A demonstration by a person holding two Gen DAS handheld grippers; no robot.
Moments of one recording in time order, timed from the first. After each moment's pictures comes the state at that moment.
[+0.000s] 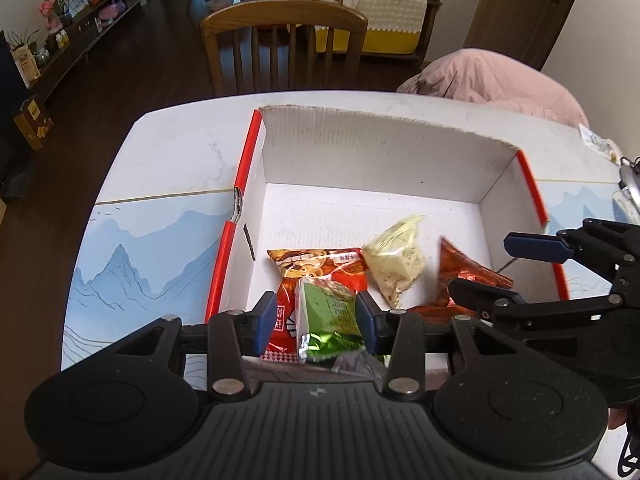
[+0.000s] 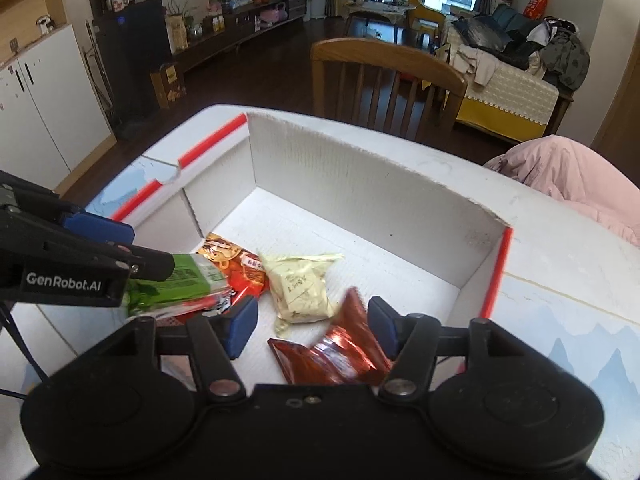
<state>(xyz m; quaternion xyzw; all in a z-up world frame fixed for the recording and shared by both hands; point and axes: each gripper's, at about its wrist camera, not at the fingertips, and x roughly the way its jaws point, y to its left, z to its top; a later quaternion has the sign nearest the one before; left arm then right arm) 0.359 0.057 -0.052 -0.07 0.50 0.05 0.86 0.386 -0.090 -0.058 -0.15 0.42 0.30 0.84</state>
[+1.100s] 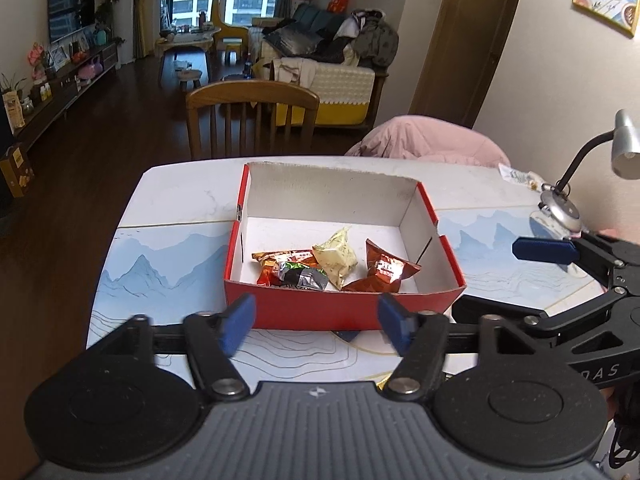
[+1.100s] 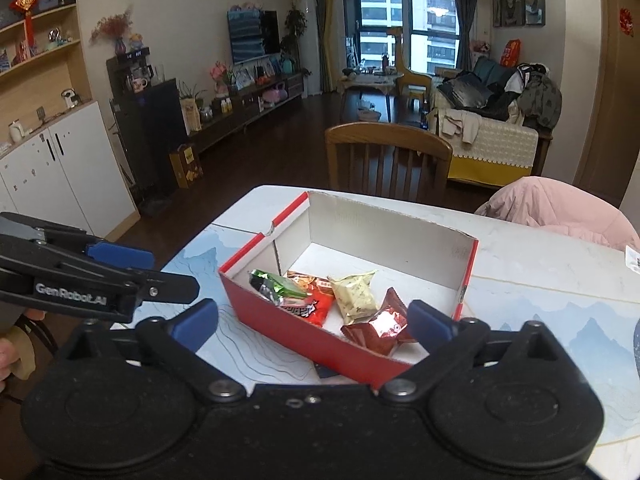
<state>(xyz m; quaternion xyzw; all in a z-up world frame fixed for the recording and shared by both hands) 0.211 0.055 0.024 -0.08 0.38 -0.01 0.92 0.250 -0.124 0.016 -0.07 0.32 0.31 0.89</state>
